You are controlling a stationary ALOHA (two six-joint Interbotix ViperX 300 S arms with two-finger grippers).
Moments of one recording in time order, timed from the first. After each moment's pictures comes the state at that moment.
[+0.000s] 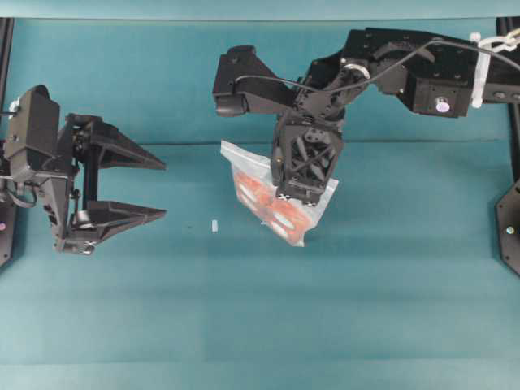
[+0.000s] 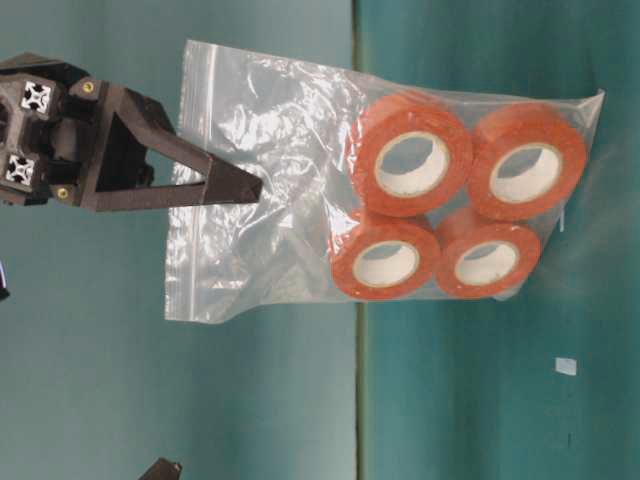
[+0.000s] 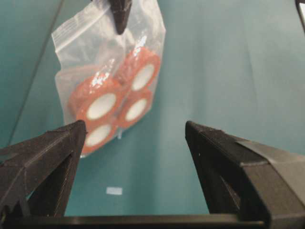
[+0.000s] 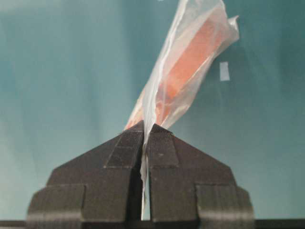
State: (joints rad) left arm 0.02 -0.61 1.00 0.01 -0.12 -0.15; right arm -0.23 0.09 0.10 0.37 1.09 -0.21
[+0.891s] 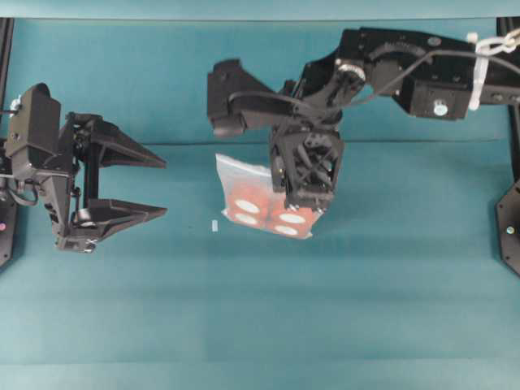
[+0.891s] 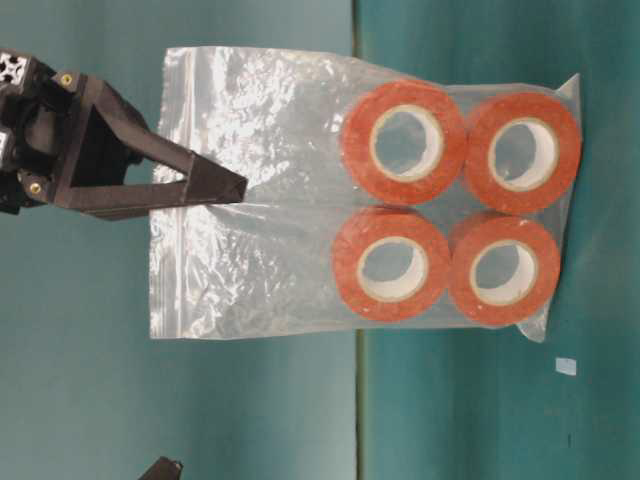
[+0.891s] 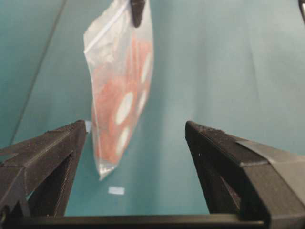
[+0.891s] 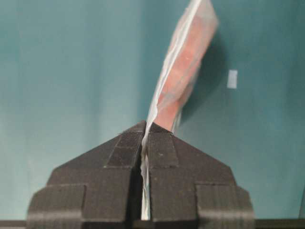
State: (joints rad) left arm 0.02 -0.61 1.00 0.01 -0.12 -0.16; right arm -0.20 0.10 0.05 0.36 1.15 -0.35
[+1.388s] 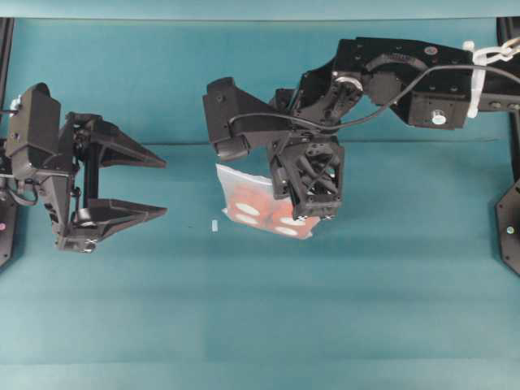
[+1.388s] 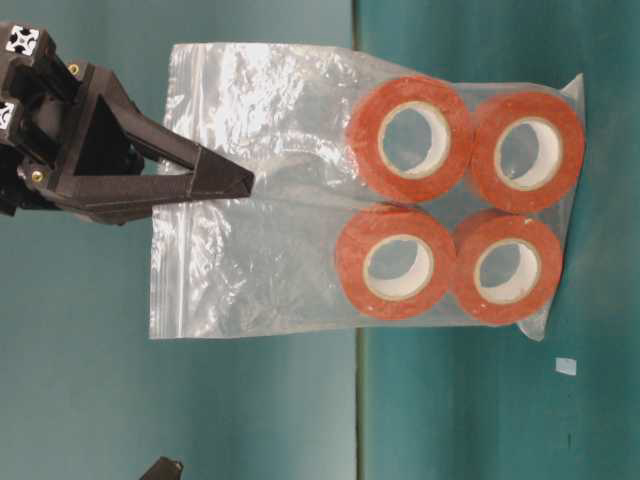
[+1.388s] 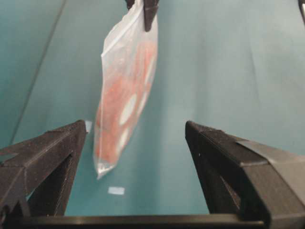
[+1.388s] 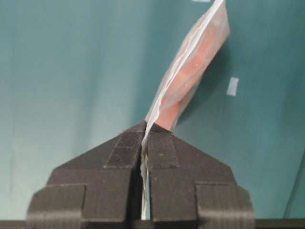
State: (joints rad) left arm 0.02 -0.61 1.00 0.01 -0.12 -0.16; right arm -0.18 0.11 0.04 0.34 1.16 -0.44
